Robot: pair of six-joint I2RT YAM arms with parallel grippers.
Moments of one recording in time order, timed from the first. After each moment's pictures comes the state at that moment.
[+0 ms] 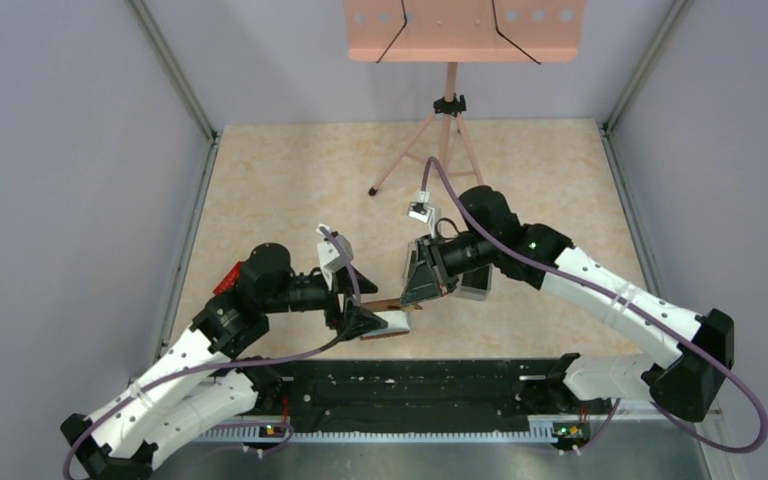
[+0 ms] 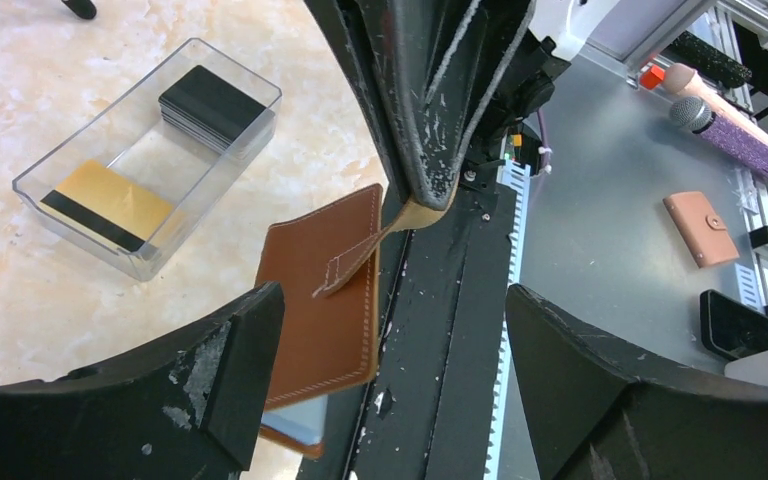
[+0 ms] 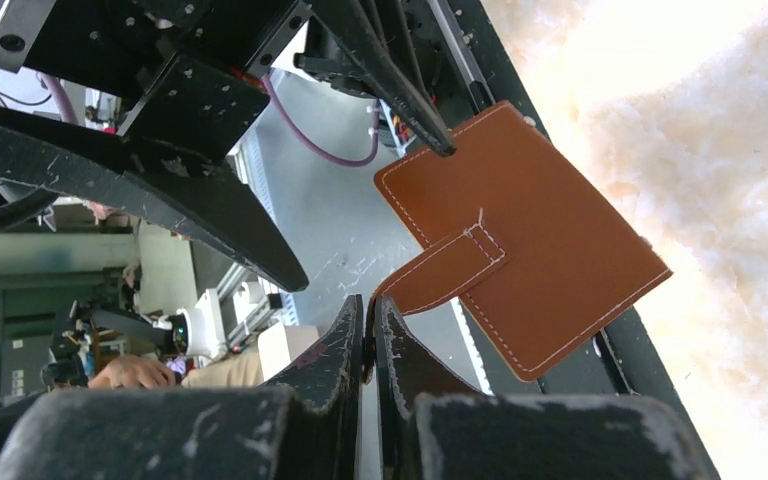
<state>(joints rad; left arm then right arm) -0.73 0.69 0.73 -0.31 0.65 -0.18 0.82 1.21 1.12 -0.51 -0.78 0.54</state>
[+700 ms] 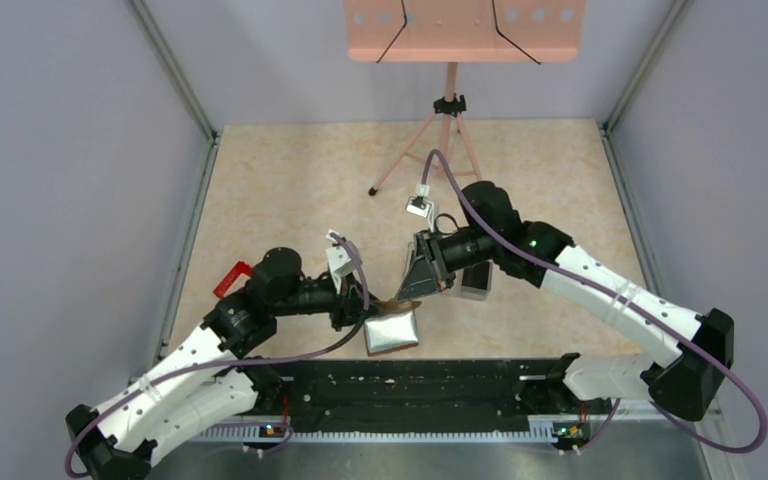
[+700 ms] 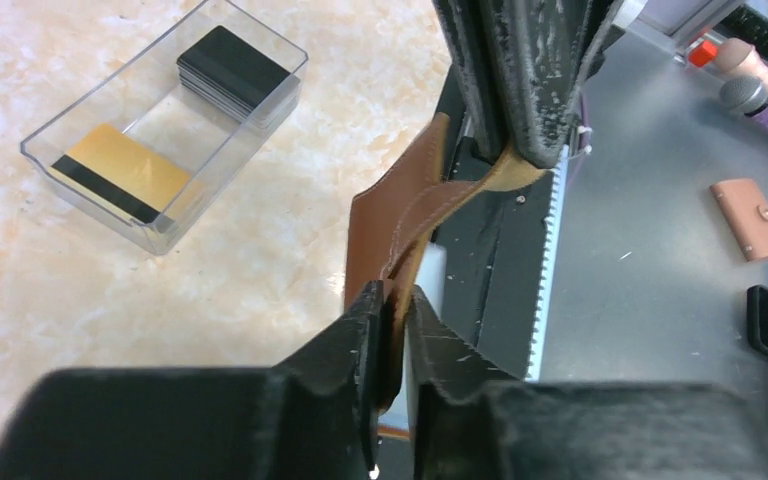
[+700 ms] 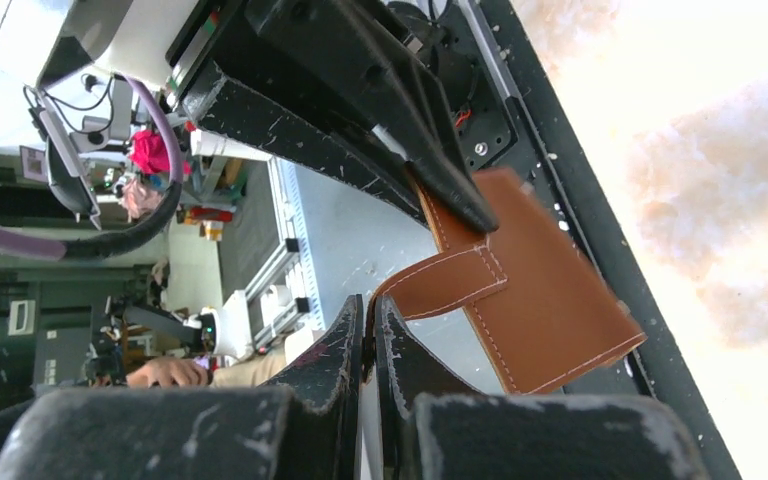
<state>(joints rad) -0.75 0.70 0.66 -0.29 0.59 -0.16 0.81 1.22 1.13 -0.46 -0.83 0.61</state>
